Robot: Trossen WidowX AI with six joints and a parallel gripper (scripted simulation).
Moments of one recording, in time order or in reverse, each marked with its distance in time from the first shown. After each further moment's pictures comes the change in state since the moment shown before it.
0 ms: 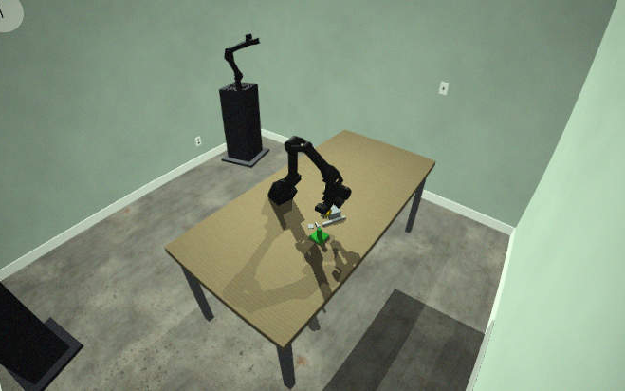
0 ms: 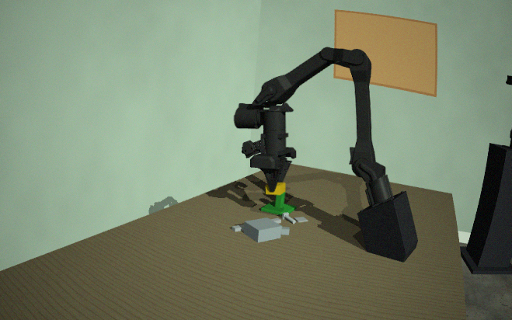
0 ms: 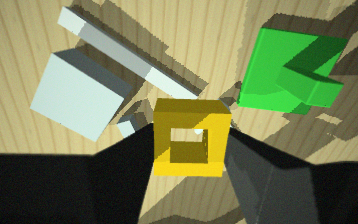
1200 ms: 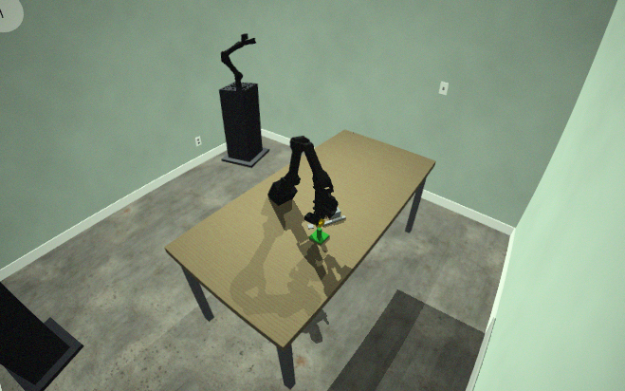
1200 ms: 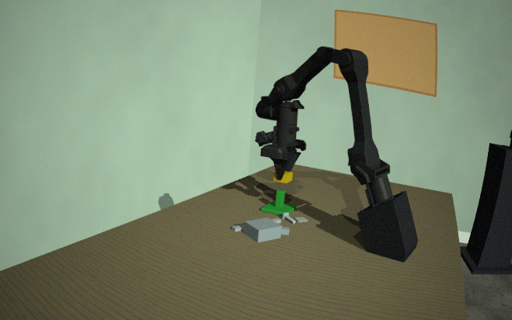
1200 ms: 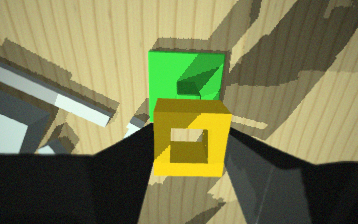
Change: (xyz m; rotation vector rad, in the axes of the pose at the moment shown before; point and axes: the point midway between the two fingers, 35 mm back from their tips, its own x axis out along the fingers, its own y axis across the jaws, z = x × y) arm -0.011 -0.099 0.010 0.093 -0.098 -0.023
